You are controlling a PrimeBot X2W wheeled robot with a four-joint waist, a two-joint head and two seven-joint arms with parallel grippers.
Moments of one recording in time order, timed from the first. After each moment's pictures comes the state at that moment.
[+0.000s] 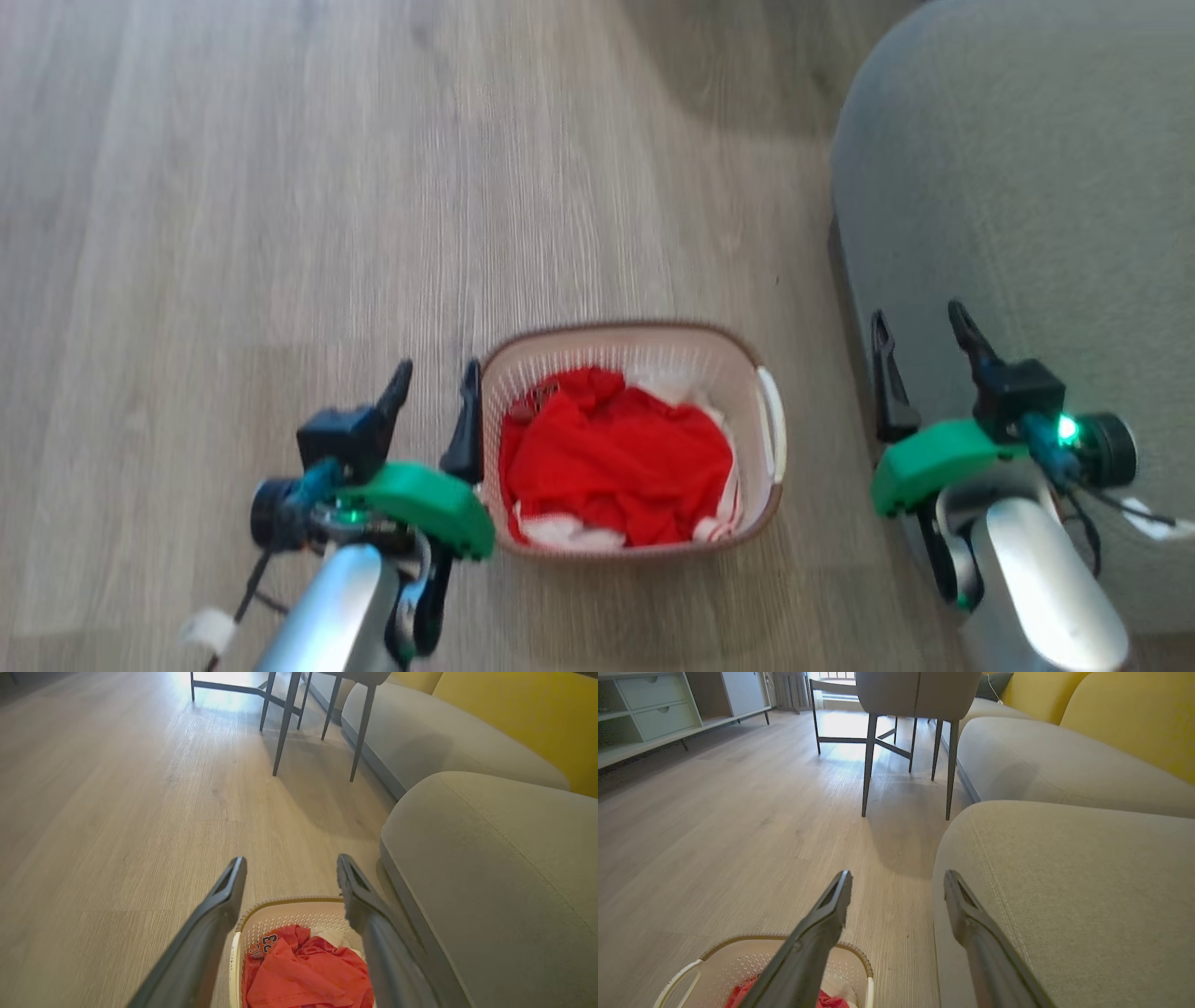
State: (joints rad) left arm -0.21 0.05 -0.38 0.38 -0.40 0.06 -0.25; right arm -0.24 -0.06 0.10 0.34 0.08 0.12 -0.25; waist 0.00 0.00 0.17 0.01
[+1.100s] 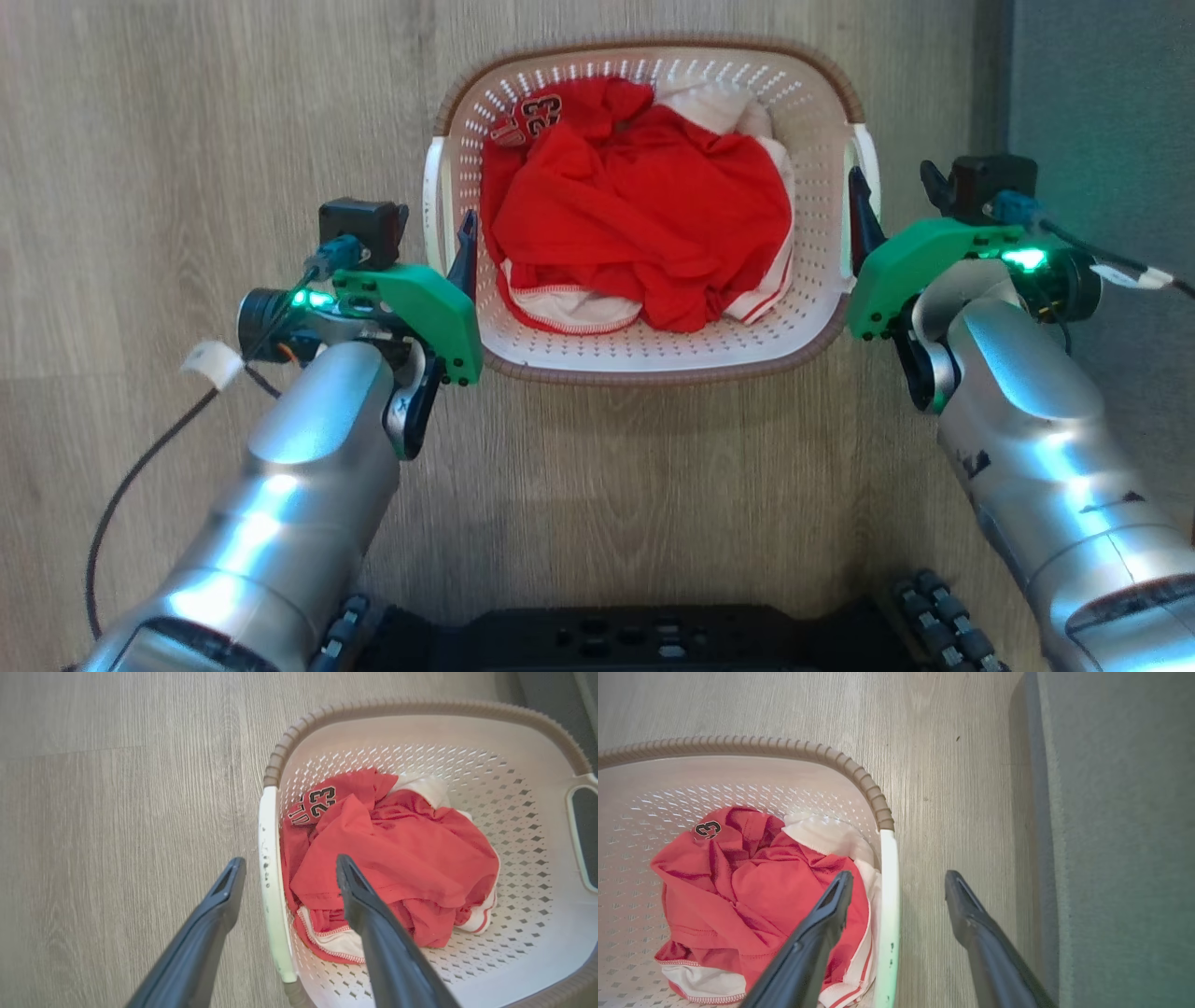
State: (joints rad) left arm -0.78 0.03 -0.62 1.00 -0.58 0.02 -0.25; right arm -0.82 -0.07 0.29 1.01 0.35 0.12 -0.25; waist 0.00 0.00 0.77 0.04
